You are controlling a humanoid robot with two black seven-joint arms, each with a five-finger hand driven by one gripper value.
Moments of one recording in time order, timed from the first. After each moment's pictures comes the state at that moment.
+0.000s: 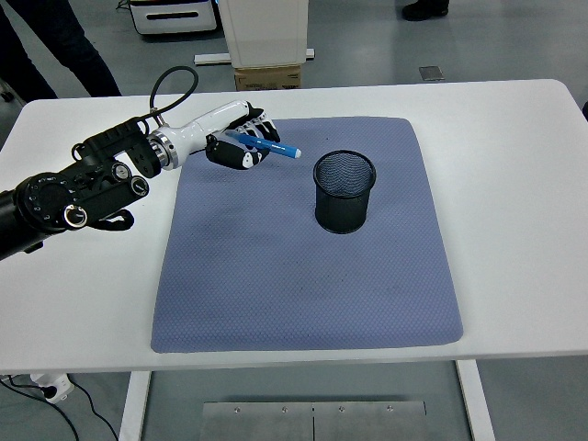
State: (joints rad) left arm -1.17 0.33 -0.04 -0.85 0.82 0.09 -0.30; right arm 0.01 0.00 0.53 0.18 0.01 0.05 0.04
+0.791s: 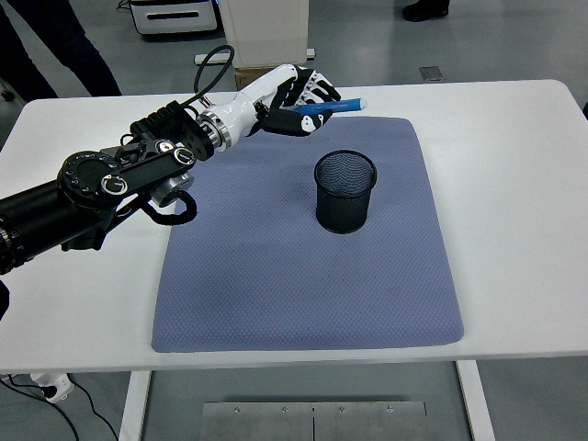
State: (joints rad) left arm -1.20 0.20 -0.12 -0.86 0.48 0.05 -0.30; right arm 0.01 0.00 0.53 0.18 0.01 0.05 0.04
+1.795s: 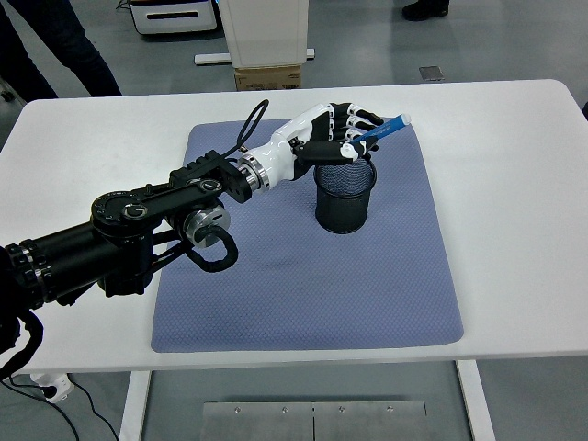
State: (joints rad) left arm -1.07 0.13 -0.21 -0.95 0.23 -0.03 -0.32; right arm 0.01 0.00 0.53 0.18 0.01 0.05 0.04
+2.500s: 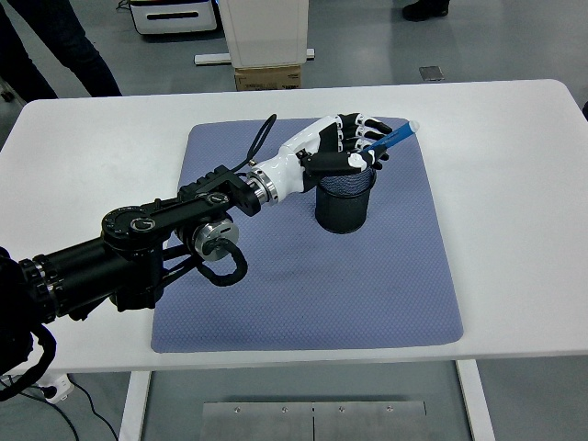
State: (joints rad) left arm -1.02 0.09 -0.23 -0.95 0.23 -0.06 -0.34; right arm 0.01 0.00 0.53 0.18 0.01 0.05 0.04
